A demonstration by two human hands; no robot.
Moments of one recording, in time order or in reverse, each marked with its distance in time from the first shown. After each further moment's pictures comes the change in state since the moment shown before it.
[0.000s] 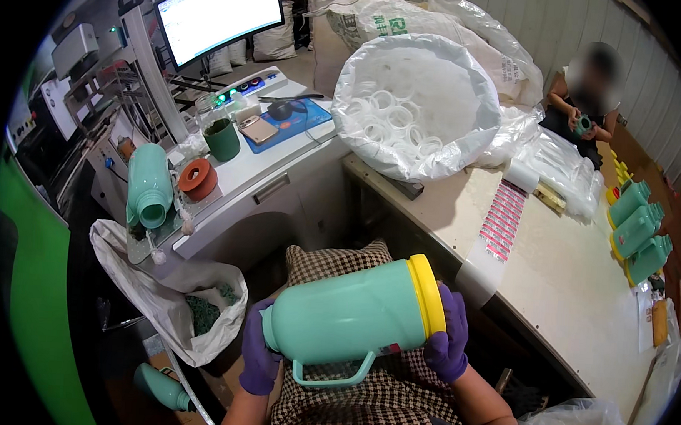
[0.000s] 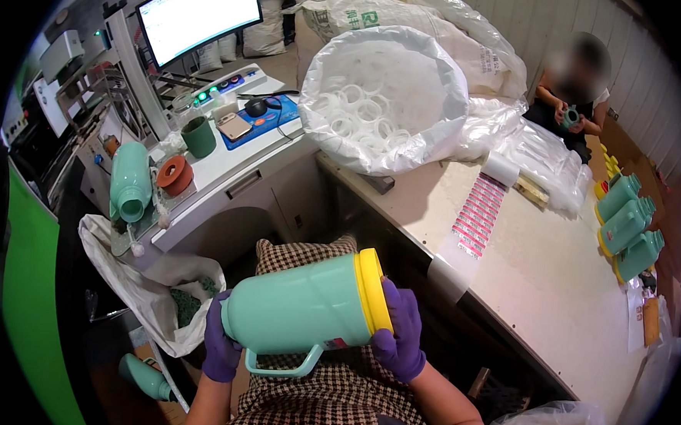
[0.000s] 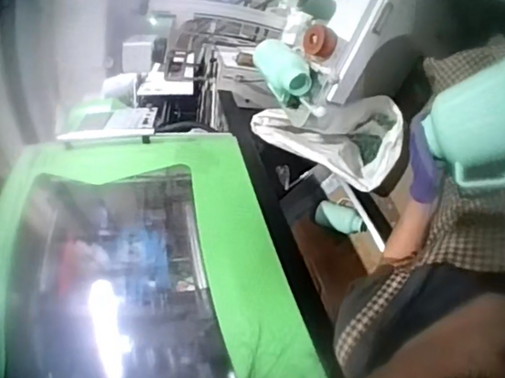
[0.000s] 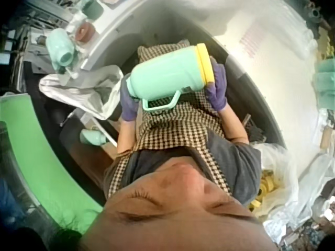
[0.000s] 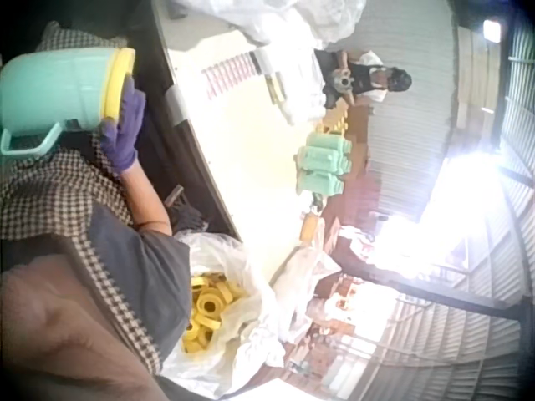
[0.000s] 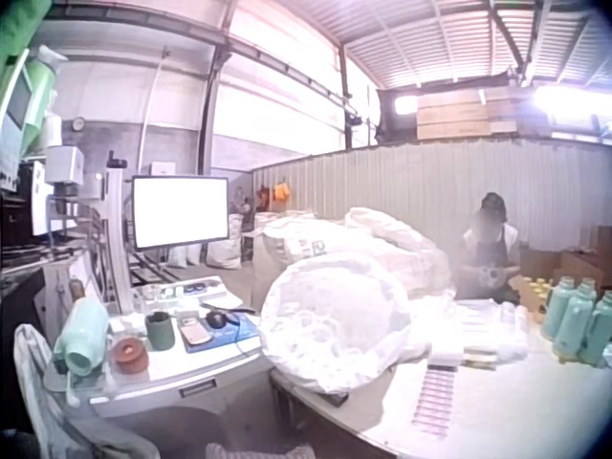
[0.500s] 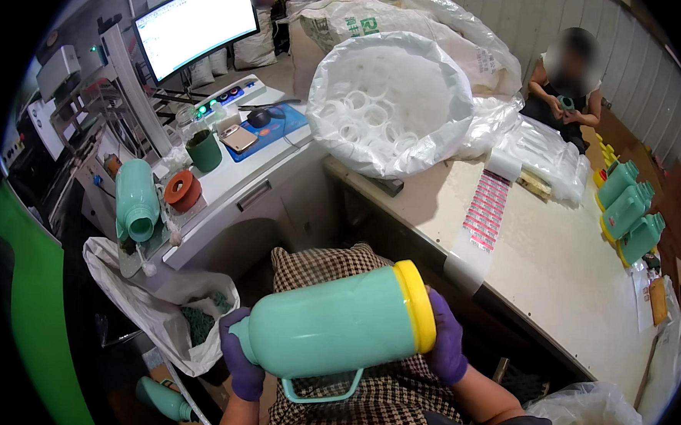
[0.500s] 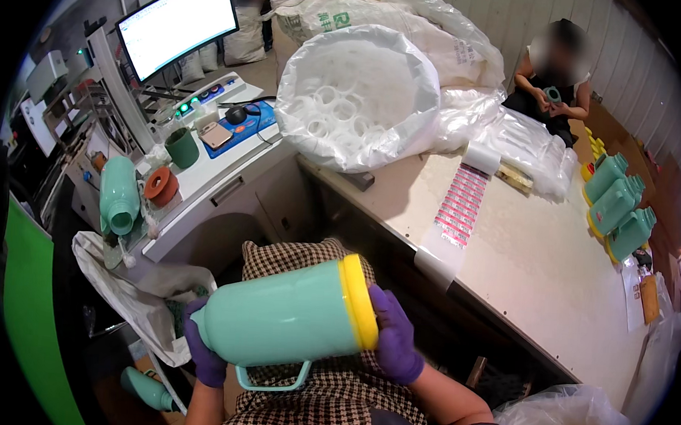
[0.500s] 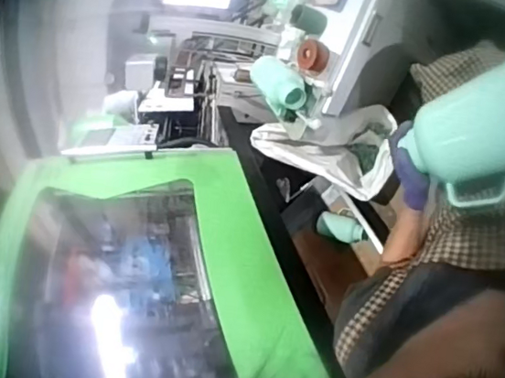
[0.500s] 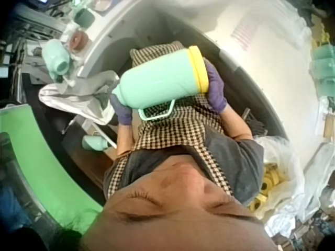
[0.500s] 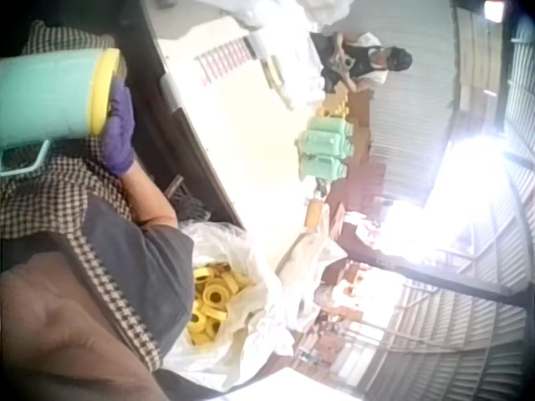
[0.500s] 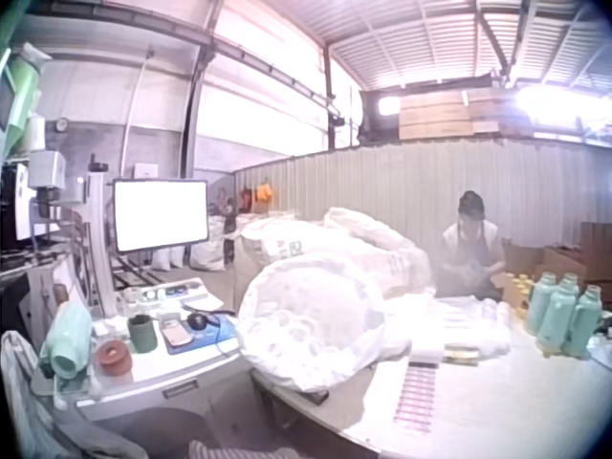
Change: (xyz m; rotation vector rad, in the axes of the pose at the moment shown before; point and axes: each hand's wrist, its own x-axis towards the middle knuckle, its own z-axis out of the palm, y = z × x) left_hand -0.007 0.006 0.002 -0.152 0.187 0.042; right_hand -0.021 -0.013 -0.011 0.355 0.045 0.486
